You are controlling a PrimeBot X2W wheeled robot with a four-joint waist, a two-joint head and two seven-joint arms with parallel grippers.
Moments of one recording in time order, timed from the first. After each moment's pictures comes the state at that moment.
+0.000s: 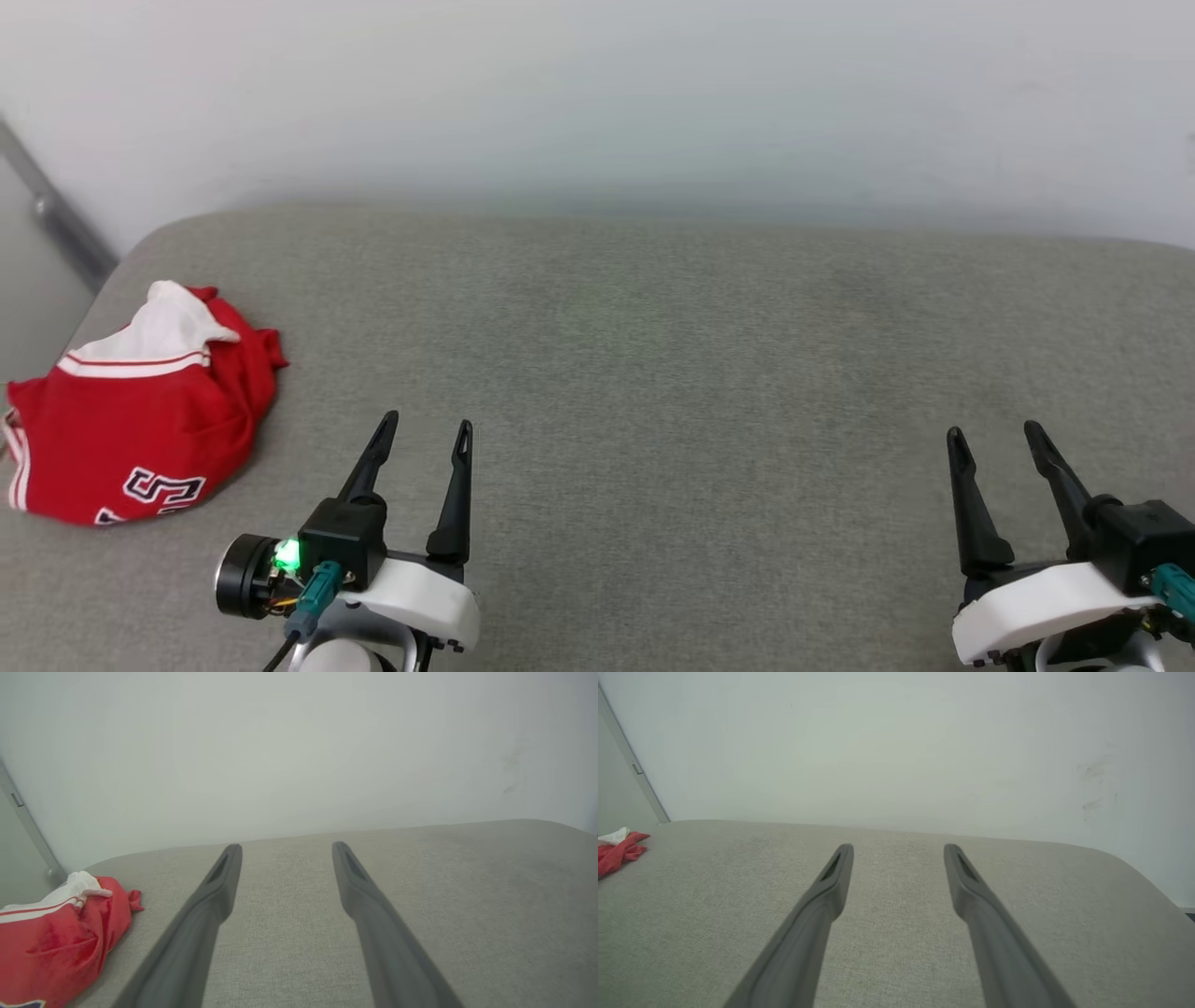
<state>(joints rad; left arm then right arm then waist) -0.10 0.08 -0.15 0.20 -0.08 -0.04 -0.26 0.02 -0.05 -0.06 0.01 0.07 0.13 -0.09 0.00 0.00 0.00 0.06</state>
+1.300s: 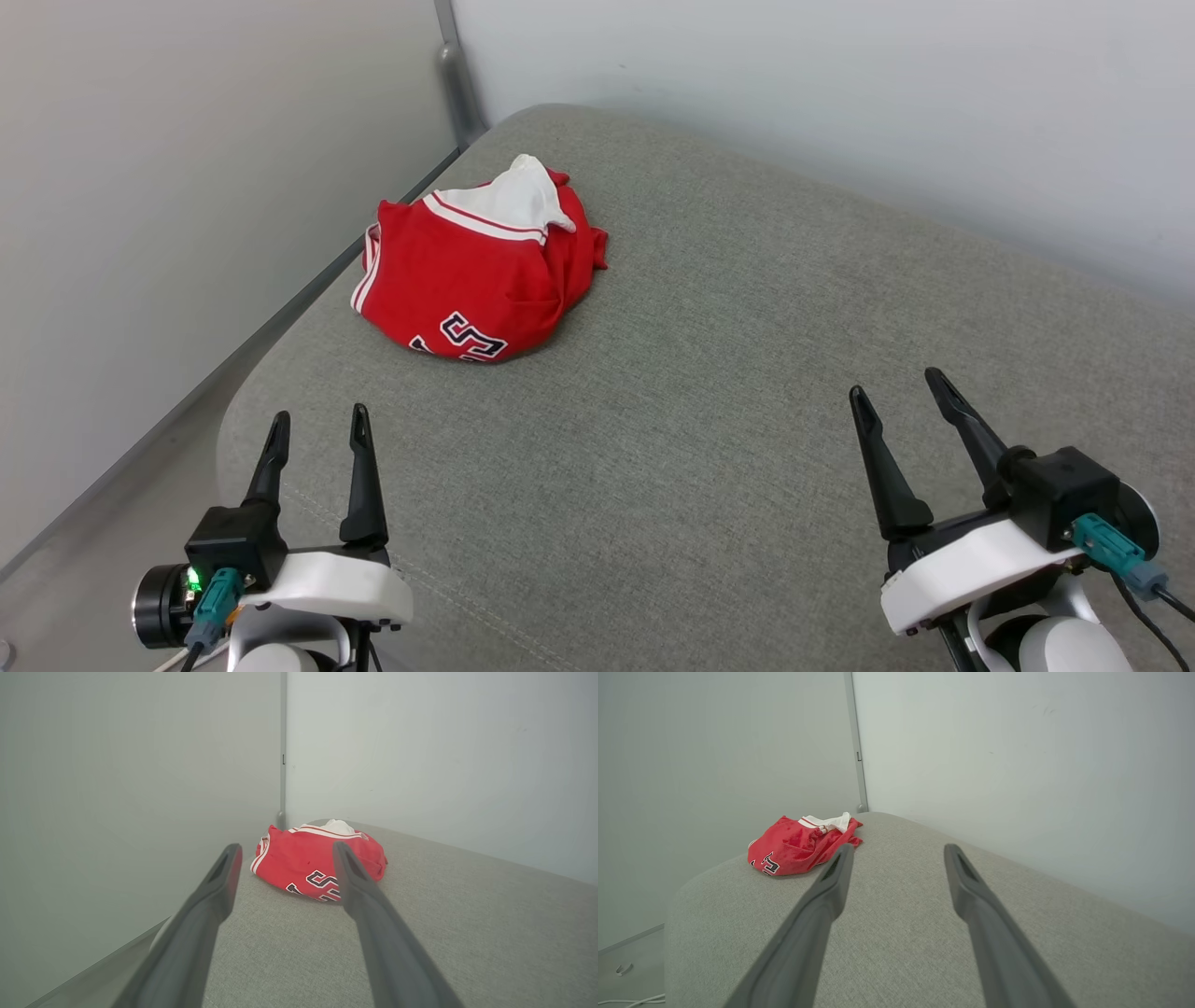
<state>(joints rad) -0.08 0.05 0.02 0.15 -0.14 -0.01 -0.26 -0.06 -0.06 0.10 -0.03 0.10 0.13 -0.04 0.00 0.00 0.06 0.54</state>
